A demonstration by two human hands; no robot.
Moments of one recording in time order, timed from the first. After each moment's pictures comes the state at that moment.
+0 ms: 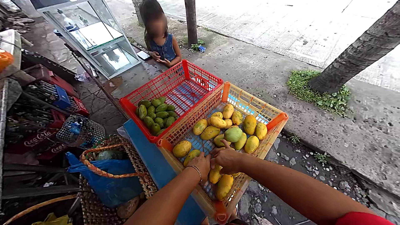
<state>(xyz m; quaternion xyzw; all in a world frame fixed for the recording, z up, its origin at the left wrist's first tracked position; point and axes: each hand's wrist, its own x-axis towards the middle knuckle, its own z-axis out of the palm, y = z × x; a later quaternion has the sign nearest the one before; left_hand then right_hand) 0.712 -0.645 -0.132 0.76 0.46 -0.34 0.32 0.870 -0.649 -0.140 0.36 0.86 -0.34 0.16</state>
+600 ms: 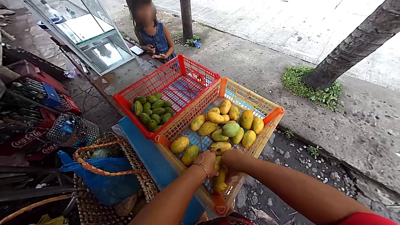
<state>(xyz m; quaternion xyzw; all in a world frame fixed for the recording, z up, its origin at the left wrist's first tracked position) 0.731 -0.653 -0.138 0.76 0.45 -0.29 0.36 0.860 -0.672 -0.123 0.49 0.71 -0.35 0.35</state>
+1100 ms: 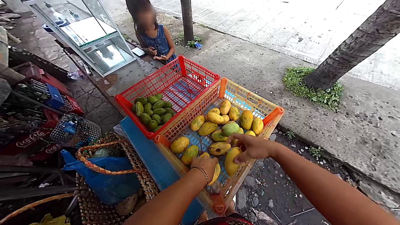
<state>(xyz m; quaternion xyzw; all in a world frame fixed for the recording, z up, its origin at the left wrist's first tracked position) 0.730 -0.671 -0.110 0.78 0.42 -0.35 0.28 0.947 -0.670 -0.083 0.54 0.59 -0.61 -0.04</state>
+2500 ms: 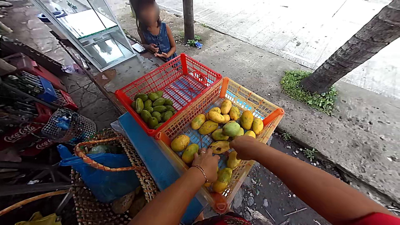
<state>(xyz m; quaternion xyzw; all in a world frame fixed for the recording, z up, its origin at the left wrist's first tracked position) 0.724 -0.668 -0.114 0.80 0.42 -0.28 0.33 0.901 -0.654 -0.098 0.57 0.72 -0.28 0.29</state>
